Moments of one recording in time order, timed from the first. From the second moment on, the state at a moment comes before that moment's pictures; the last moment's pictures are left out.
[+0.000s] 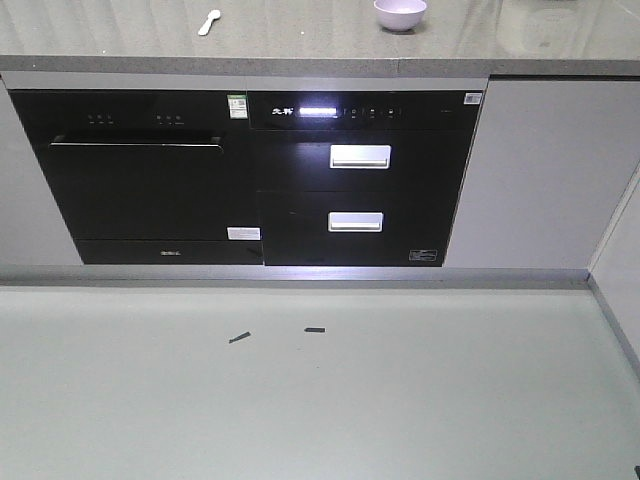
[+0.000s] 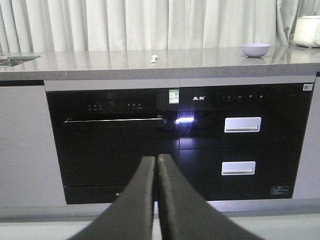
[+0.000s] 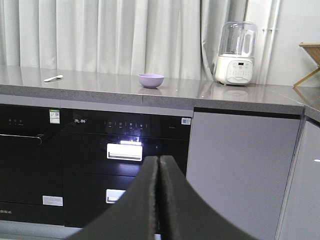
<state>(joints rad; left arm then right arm) 0.00 -0.01 0.02 0.07 0.11 -0.14 0.01 -0.01 0.03 -0.08 0.00 -0.05</state>
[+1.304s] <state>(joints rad) 0.00 -0.01 0.02 0.07 0.11 -0.14 0.01 -0.01 0.03 -0.08 0.00 -0.05</state>
